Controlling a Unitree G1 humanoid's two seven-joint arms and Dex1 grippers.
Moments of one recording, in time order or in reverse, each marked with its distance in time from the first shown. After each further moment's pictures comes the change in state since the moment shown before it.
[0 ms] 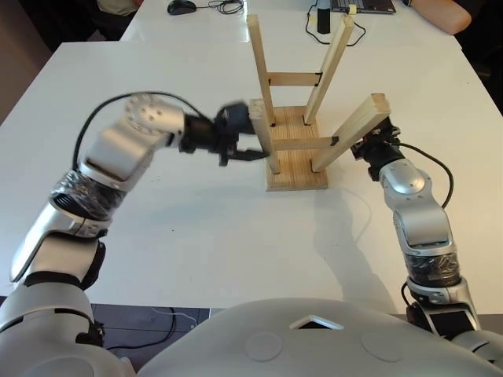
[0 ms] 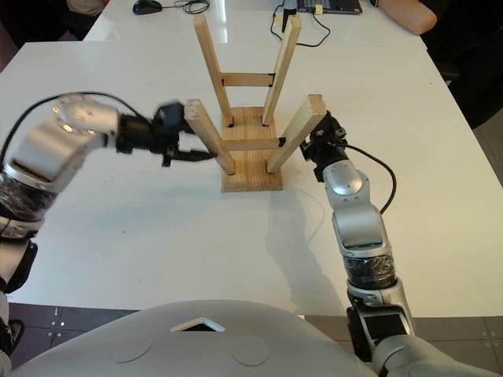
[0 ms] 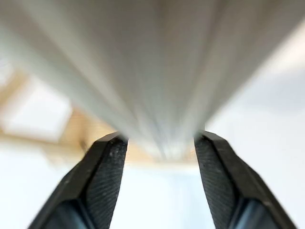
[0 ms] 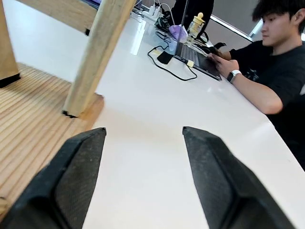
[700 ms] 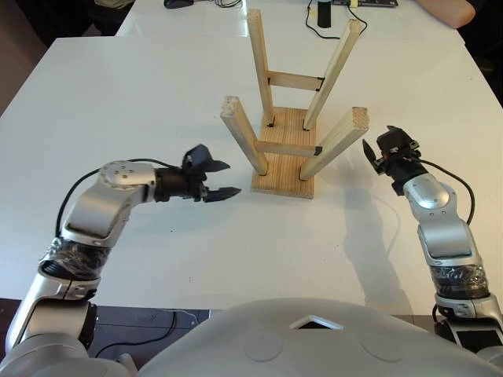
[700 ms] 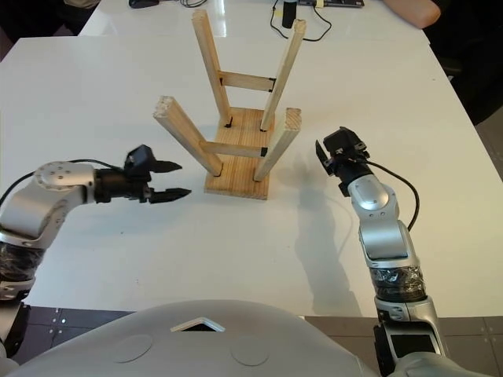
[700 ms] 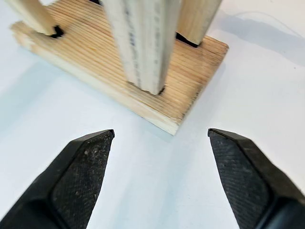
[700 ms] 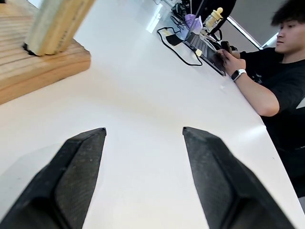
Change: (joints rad) left arm 0.395 -0.004 0.459 -0.131 -0.125 0.045 0.016; right arm 0.111 -0.124 -0.152 0.152 -0.038 -0.208 0.021
